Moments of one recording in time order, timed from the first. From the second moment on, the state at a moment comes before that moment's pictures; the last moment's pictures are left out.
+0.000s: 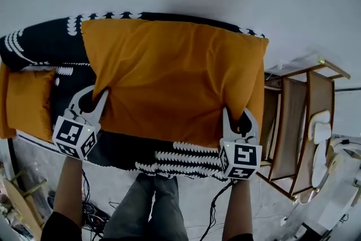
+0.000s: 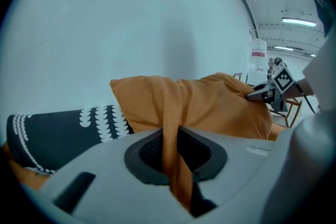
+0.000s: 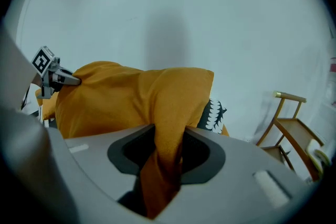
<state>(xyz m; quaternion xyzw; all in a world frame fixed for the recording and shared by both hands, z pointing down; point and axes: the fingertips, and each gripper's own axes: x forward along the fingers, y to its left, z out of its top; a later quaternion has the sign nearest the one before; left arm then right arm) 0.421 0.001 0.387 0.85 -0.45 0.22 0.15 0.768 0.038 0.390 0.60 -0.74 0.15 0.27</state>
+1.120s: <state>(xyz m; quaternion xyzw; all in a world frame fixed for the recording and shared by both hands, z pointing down) 0.421 -0.054 0.505 0.79 -0.49 0.29 0.22 0.788 -0.043 0.527 0.54 -0.74 0.23 0.32</state>
